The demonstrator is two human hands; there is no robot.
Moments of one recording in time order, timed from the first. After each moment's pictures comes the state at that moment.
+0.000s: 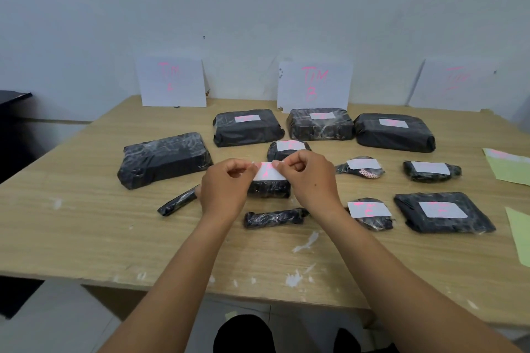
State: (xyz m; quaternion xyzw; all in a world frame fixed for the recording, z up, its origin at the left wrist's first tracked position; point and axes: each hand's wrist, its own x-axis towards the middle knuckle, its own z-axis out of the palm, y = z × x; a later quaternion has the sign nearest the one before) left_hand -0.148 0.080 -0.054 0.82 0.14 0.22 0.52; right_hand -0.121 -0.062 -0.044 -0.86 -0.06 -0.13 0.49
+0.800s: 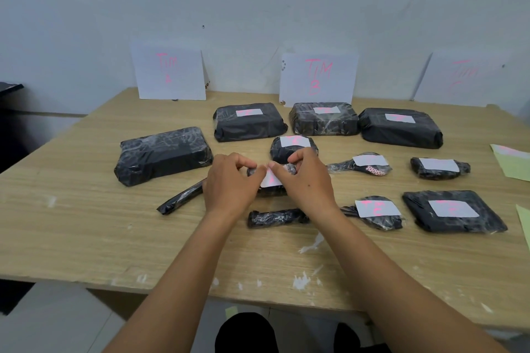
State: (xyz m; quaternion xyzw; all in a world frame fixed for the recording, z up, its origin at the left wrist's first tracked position) left_hand -0.130 0.086 -0.065 0.88 0.14 0.18 0.42; right_hand -0.113 -0.048 -0.062 -0.89 -0.02 -0.09 0.45
